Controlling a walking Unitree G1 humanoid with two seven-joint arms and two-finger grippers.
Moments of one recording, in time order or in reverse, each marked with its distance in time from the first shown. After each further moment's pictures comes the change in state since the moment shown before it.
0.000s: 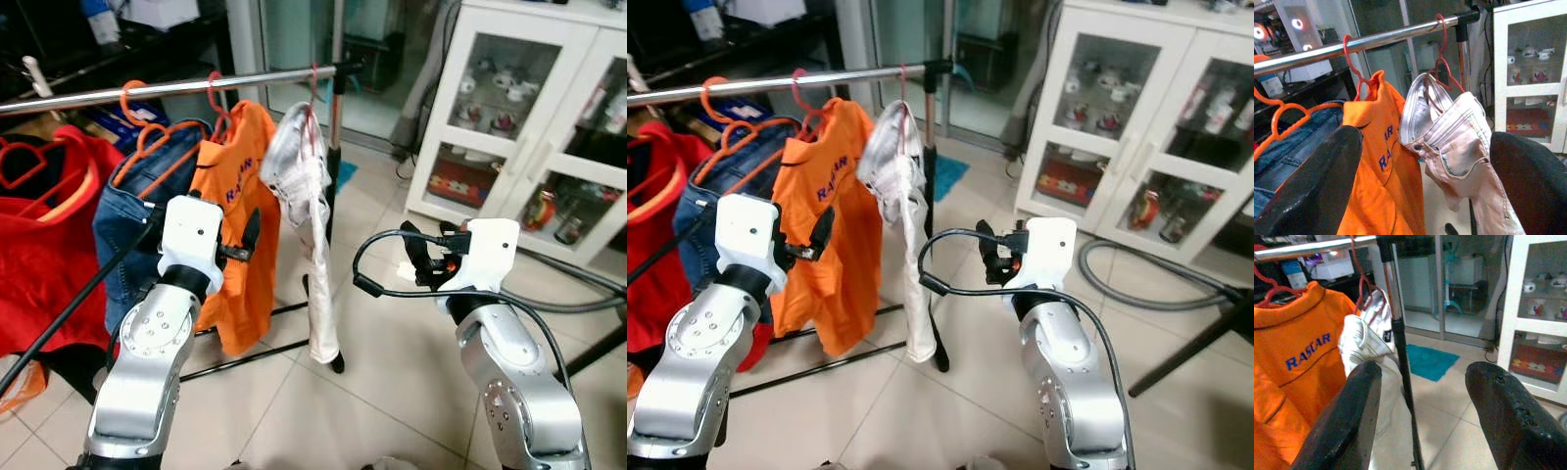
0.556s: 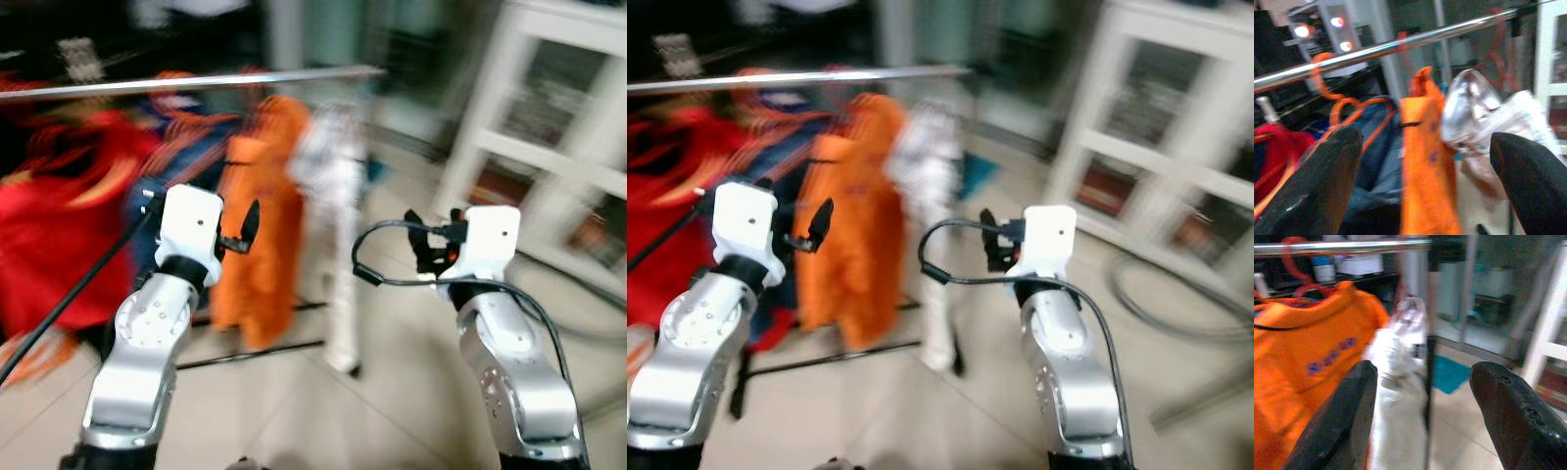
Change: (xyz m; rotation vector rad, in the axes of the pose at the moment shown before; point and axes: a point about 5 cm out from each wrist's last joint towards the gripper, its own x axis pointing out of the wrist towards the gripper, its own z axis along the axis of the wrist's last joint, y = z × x) left arm 0.006 0.005 0.012 0.048 -0.028 -0.025; right arm 0.009 0.001 0.008 -0.080 -0.038 -0.032
